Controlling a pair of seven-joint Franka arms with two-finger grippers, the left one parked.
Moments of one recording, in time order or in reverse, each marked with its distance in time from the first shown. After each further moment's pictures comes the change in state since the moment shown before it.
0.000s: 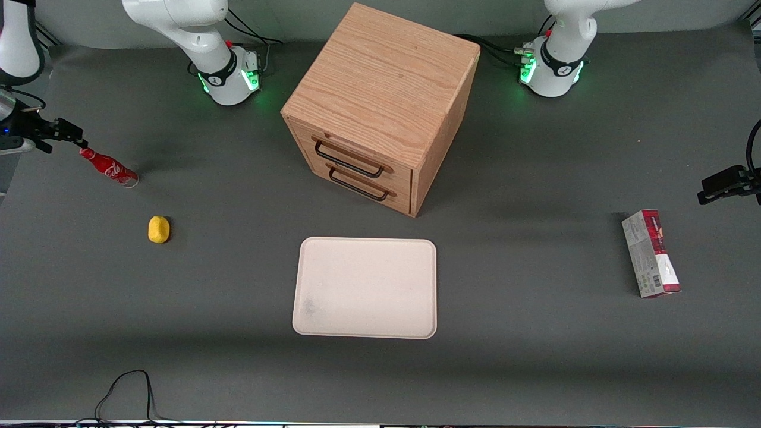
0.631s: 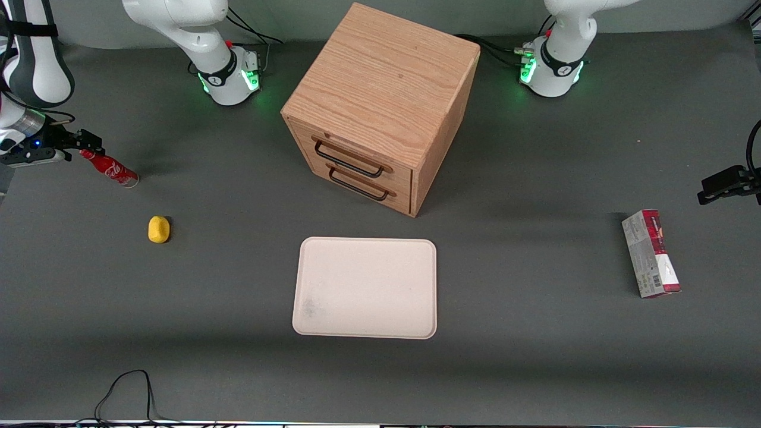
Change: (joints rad) arm 0.002 0.147 -0.070 -0.062 -0.003 0.181 -0.083
